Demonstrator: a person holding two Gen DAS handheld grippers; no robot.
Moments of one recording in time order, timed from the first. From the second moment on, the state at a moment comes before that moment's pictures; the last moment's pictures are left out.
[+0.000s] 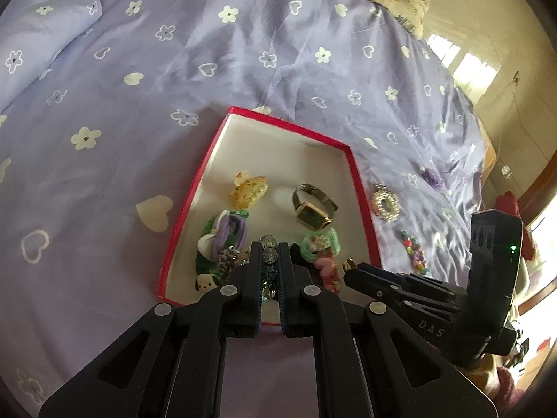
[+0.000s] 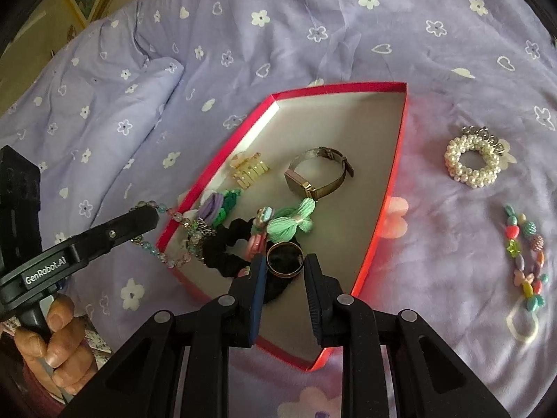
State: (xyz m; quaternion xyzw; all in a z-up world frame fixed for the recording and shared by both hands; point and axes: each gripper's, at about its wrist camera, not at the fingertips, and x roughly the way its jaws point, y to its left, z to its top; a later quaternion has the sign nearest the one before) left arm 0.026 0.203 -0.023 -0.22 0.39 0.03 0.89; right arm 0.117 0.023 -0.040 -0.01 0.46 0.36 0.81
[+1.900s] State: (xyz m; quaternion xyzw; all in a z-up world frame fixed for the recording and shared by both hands) left arm 0.020 0.219 -0.054 -0.22 0.44 0.08 0.87; right arm 0.117 0.054 -0.048 -0.08 0.49 0.38 0.78
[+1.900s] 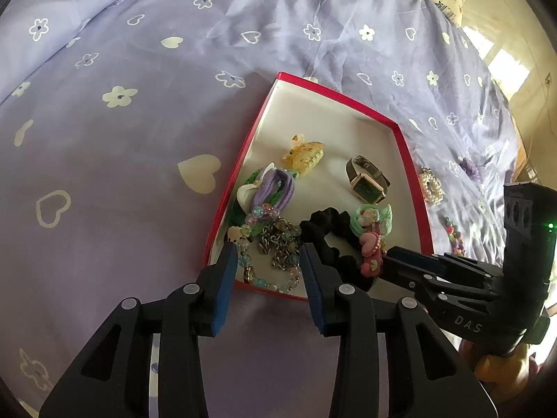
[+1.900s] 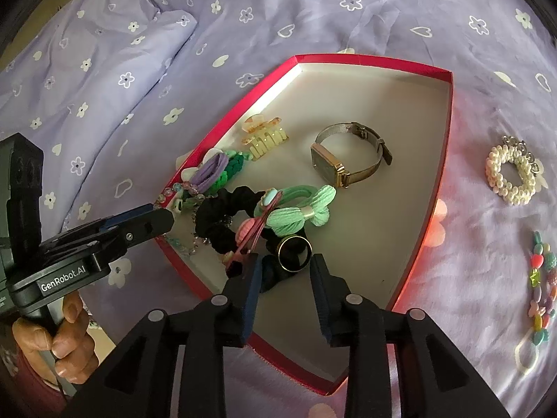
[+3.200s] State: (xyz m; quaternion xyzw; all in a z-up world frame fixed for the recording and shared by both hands) left arm -0.066 0.169 -0.020 -0.21 0.41 0.10 0.88; right arm 0.044 -0.067 0.005 0.13 0.39 0.38 0.83
